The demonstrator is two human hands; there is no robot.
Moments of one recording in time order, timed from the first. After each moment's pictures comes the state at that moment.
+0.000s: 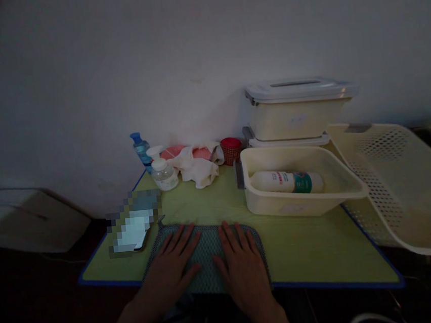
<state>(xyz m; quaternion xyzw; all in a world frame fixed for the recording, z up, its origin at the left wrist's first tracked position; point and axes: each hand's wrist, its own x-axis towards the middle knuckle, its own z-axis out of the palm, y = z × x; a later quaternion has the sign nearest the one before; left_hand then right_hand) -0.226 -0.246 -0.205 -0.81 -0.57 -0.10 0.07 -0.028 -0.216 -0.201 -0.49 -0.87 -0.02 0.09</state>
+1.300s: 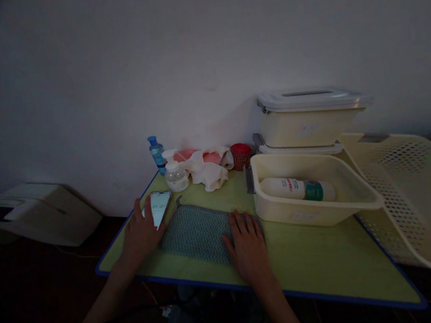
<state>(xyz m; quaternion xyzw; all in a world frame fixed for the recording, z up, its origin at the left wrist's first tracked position) -0.297 -0.203 -0.184 -0.56 -0.81 -0.14 0.11 -0.041 -0.178 -0.200 -0.54 -0.84 0.00 0.11</state>
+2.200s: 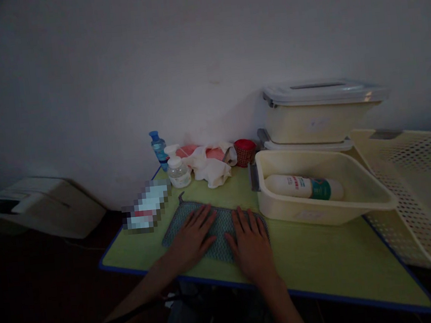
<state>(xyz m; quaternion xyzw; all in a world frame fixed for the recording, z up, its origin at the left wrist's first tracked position) -0.221 -0.204 -0.196 -0.82 -0.56 -0.14 0.00 -0.041 -0.177 -0.204 -0.53 -0.84 -0.03 0.11</state>
